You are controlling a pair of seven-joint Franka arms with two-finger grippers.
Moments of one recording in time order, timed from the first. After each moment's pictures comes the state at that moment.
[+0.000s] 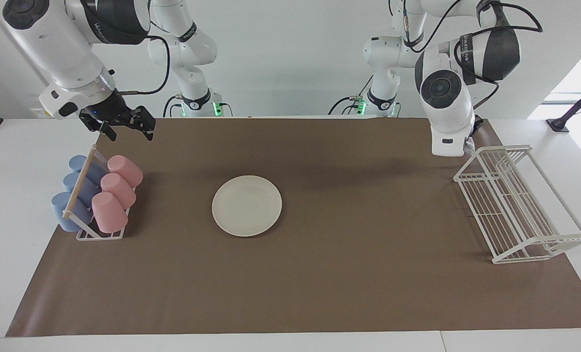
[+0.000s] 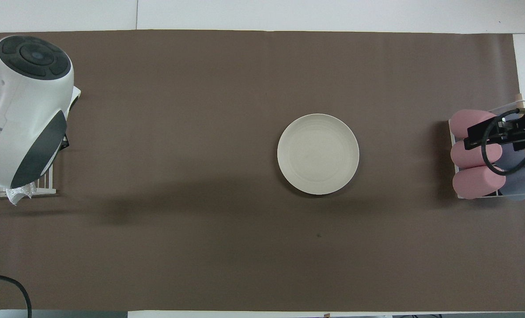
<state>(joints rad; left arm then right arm) -0.21 0.15 -0.09 -1.64 0.60 1.37 -0.62 0.02 0.02 -0.08 -1.60 0.03 1.50 -0.01</state>
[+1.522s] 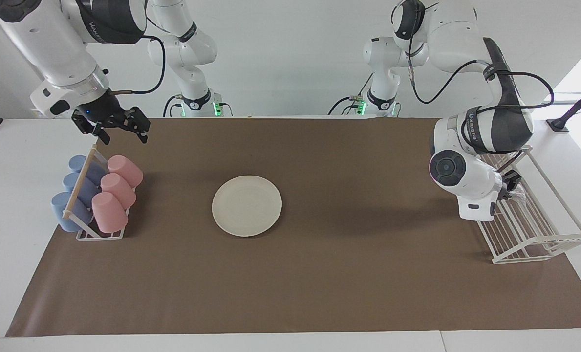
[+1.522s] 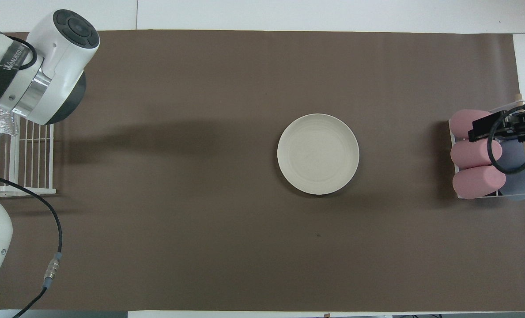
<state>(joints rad) -0.13 0.49 -0.07 -1.42 0.90 1.54 -0.63 0.06 0.02 -0.11 -1.60 0.03 1.55 -0.04</state>
